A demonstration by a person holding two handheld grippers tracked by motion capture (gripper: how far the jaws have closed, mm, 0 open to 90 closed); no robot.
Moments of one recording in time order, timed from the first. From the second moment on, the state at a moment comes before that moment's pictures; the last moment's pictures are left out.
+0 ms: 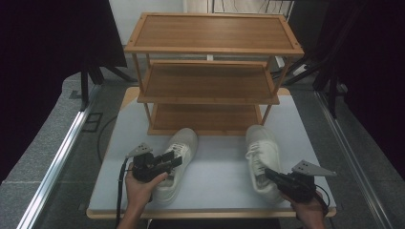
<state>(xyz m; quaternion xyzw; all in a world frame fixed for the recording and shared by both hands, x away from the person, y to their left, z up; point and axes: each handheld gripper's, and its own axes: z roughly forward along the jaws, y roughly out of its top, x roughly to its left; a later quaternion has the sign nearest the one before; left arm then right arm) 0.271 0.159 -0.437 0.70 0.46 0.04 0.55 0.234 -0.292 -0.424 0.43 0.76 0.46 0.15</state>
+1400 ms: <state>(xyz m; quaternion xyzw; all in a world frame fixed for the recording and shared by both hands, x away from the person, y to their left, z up) 0.271 0.160 -0.438 0.70 0.46 0.03 0.55 0.203 -0.290 -0.433 0.43 0.78 0.41 0.21</state>
